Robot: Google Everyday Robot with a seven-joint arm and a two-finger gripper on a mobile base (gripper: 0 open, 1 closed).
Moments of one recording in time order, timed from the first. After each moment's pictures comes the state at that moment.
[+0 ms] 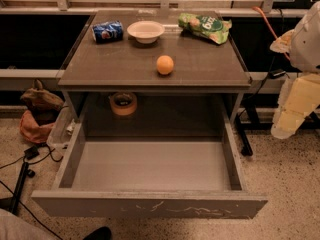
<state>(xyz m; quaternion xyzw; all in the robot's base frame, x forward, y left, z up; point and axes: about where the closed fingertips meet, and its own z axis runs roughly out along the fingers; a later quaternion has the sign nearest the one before) 0.438 -0.217 0.976 -0.60 0.78 -0.03 0.16</state>
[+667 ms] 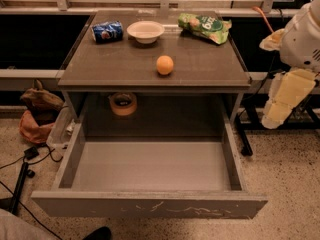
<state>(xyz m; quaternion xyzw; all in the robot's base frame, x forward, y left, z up) 0.467 -0.217 0.965 -0.61 0.77 -0.01 0.18</state>
